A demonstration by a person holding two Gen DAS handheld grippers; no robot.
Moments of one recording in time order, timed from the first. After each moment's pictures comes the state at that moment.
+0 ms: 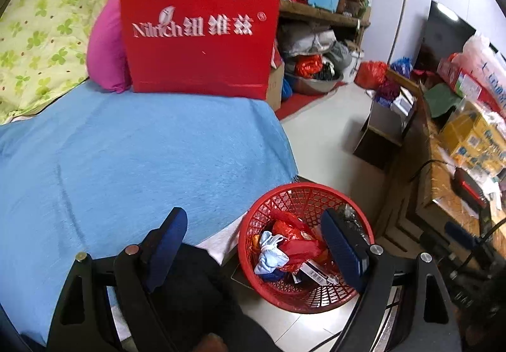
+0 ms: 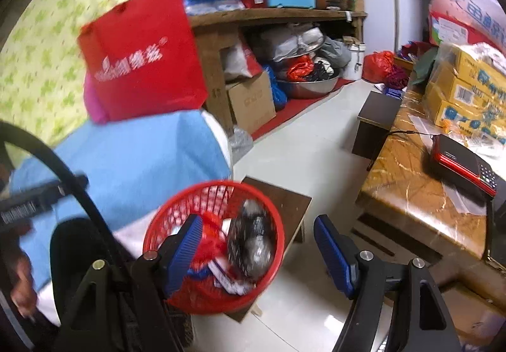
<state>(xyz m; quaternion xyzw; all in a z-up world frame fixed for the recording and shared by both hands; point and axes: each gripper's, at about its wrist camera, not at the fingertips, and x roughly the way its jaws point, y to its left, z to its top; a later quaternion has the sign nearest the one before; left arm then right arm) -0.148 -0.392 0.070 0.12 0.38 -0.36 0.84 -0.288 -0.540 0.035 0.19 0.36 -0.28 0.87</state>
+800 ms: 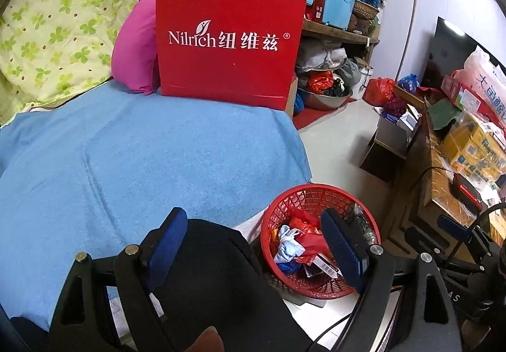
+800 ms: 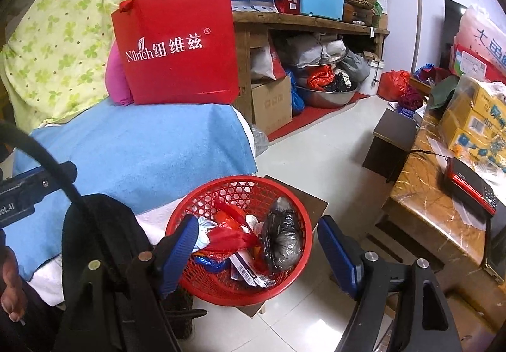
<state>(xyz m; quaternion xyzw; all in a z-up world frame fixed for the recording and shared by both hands) -0.159 -0.348 0.076 0.10 0.36 -0.34 0.86 -0.263 -0.502 0.047 0.14 0.36 -0.26 0.88</state>
